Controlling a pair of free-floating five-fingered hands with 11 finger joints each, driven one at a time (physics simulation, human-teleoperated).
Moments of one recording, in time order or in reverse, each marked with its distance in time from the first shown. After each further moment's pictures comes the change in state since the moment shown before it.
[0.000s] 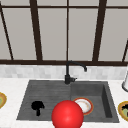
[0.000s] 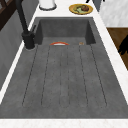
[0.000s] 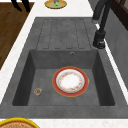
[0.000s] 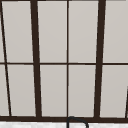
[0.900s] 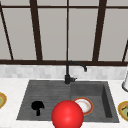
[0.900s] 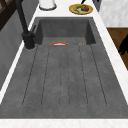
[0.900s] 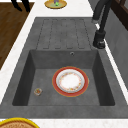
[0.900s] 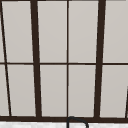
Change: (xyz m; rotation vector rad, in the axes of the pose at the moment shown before) left hand 0.000 0.000 0.000 0.000 0.000 0.000; right hand -0.078 -0.009 -0.043 0.030 0.011 0.013
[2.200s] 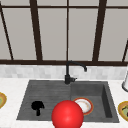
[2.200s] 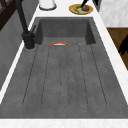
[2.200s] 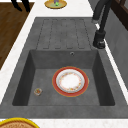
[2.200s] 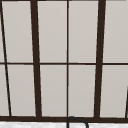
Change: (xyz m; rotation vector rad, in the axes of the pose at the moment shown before) left hand 0.000 0.000 0.000 0.000 0.000 0.000; right hand -0.008 0.025 -0.027 0.009 0.008 0.012
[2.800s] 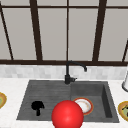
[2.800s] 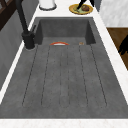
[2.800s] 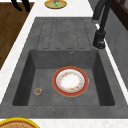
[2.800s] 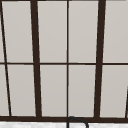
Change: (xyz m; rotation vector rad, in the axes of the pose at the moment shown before) left hand 0.000 0.000 0.000 0.000 0.000 0.000; right hand 0.010 -0.019 -0.038 0.047 0.009 0.015
